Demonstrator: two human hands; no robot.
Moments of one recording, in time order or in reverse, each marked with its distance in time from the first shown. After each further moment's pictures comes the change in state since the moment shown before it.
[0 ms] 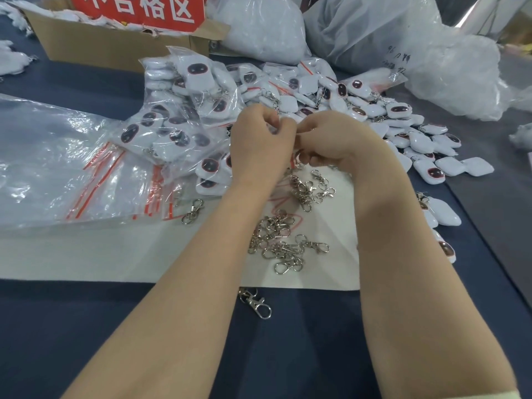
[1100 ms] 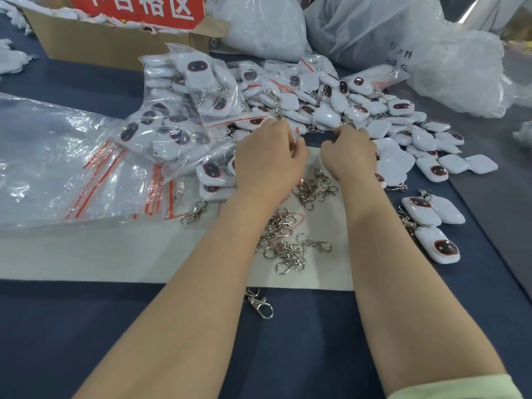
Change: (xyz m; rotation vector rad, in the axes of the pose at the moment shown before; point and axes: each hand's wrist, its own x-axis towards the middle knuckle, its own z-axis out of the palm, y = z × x) left_hand -0.009 -0.022 0.012 0.452 -0.072 0.324; right_hand 0.019 0.050 0.013 -0.374 0.483 0.243
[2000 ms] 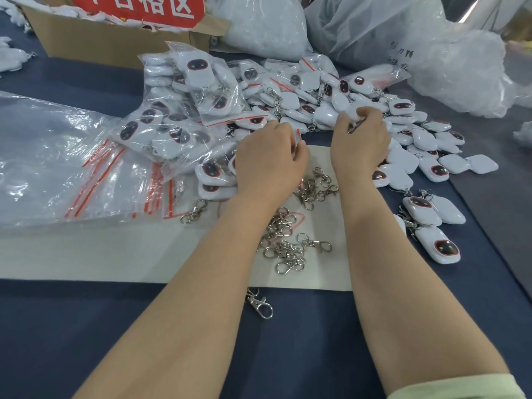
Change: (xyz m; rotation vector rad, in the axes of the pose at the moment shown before) left_hand 0.000 -0.004 0.003 0.089 -0.025 0.043; right_hand 0.005 0.002 0.008 0.394 0.393 -0.008
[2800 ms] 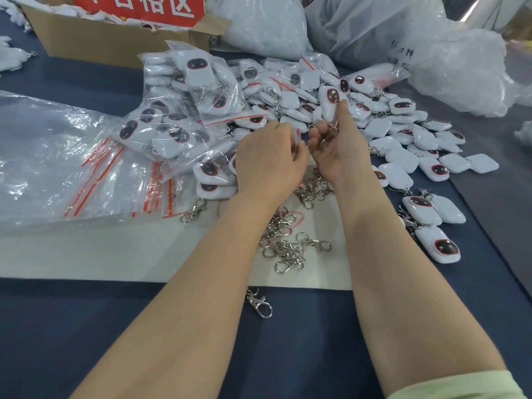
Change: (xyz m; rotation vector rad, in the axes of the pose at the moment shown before) left_hand 0.000 0.000 0.000 0.023 0.004 0.006; right_hand -0.006 -0.020 0.002 1.245 -0.466 0.620
